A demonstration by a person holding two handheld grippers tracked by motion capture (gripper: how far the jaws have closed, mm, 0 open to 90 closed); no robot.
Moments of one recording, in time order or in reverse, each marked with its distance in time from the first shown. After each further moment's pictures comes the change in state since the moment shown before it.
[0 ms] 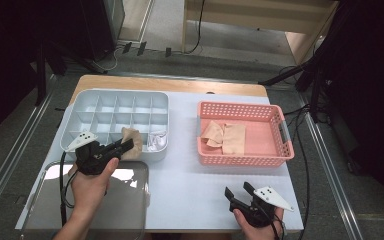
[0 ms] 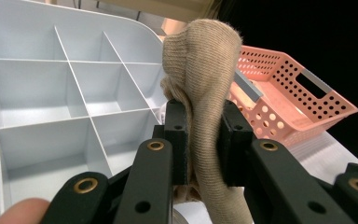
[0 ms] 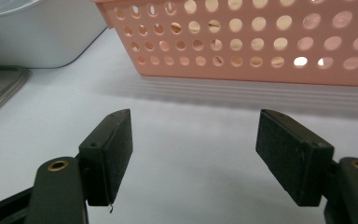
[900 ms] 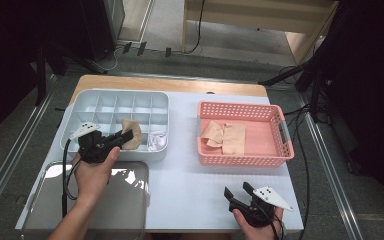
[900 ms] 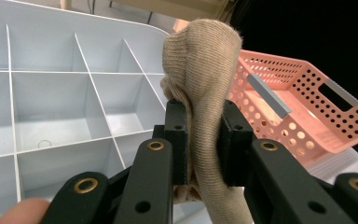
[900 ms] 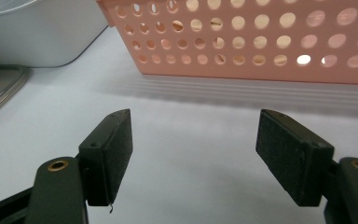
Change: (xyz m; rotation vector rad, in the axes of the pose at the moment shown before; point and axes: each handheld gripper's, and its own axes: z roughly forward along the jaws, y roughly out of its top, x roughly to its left) left arm 0.017 0.011 0.022 0.006 0.046 -0.021; right arm 0.001 0.000 0.000 0.012 -0.002 0.008
